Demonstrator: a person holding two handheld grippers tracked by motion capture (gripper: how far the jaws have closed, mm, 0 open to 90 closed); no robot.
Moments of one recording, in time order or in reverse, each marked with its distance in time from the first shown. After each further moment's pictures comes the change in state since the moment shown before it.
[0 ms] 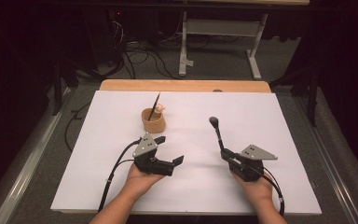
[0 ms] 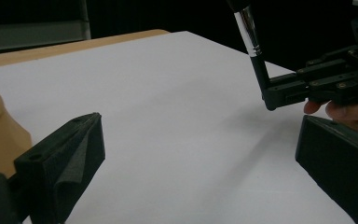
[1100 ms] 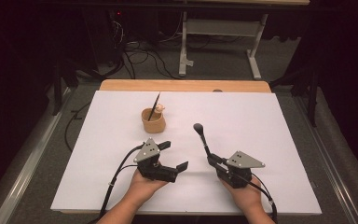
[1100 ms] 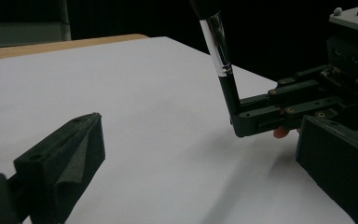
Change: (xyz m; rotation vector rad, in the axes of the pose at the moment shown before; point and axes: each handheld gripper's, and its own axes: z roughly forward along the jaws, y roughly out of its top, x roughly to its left) left arm -0.016 -0.003 -0.002 -0.037 -0.067 -0.026; right arm 0.037 0.001 0.009 -0.053 0.084 -0.066
